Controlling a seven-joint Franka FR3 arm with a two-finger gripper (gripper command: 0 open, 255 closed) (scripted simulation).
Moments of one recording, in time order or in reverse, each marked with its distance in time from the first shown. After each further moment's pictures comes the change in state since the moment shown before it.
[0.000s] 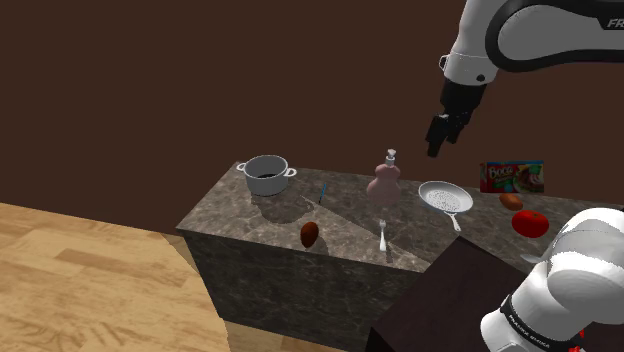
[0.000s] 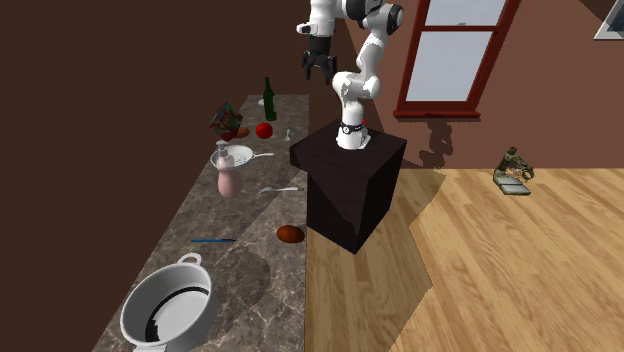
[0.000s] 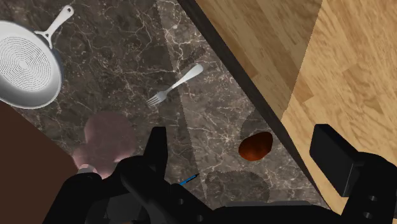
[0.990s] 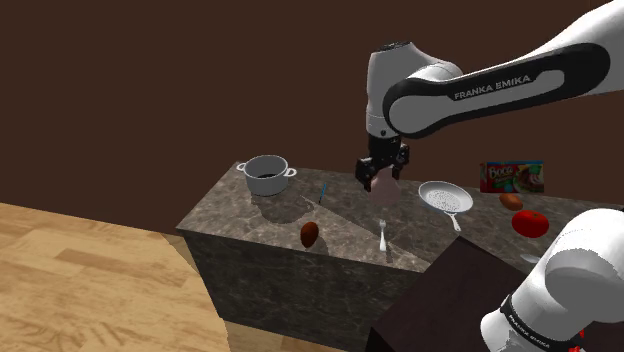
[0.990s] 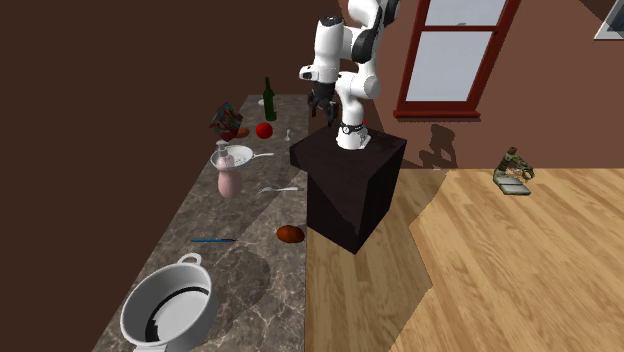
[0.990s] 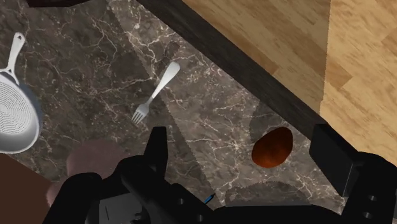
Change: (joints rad) arm -0.034 0.409 0.239 0.028 0.040 0.288 0.446
